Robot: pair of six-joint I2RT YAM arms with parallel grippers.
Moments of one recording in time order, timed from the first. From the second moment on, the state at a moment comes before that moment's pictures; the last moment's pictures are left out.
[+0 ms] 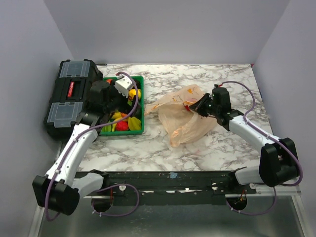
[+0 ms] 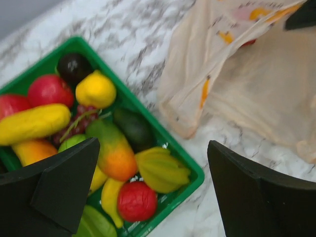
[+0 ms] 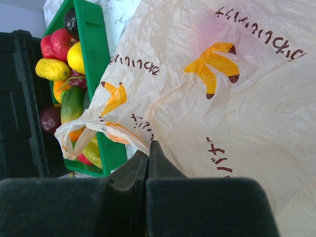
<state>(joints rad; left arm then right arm) -0.34 1.06 1.03 -0.31 0.37 0.19 0.33 1.38 0.84 -0.03 -0.19 0.87</state>
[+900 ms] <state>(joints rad) -0.17 1.66 1.24 -0.62 0.21 0.07 0.33 1.37 0.84 -0.02 -0.17 0.82</state>
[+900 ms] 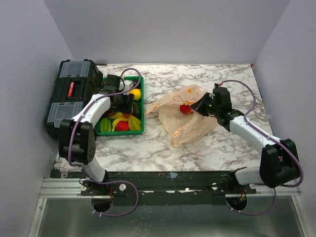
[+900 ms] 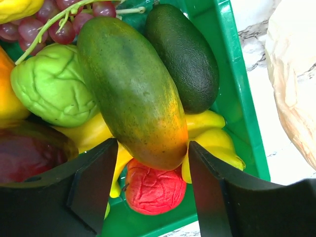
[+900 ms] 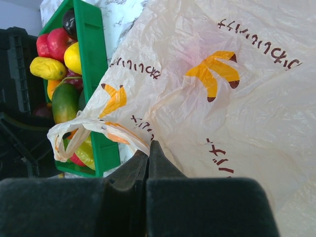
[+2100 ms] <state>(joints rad) -0.16 1.73 1.25 -0.57 0.22 0.09 0.33 1.41 0.85 -0.02 -0.17 0.81</state>
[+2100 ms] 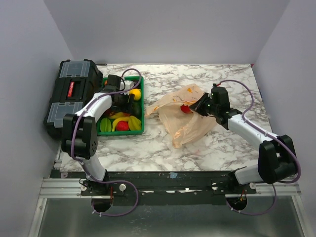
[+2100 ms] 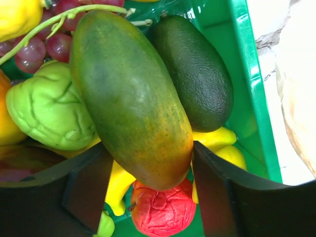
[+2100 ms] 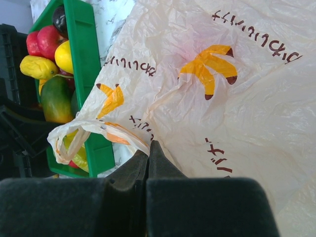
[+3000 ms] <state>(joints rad) -0.56 1.38 1.01 -0.49 0.53 0.43 0.33 1.42 0.88 -0.01 -0.22 0.79</state>
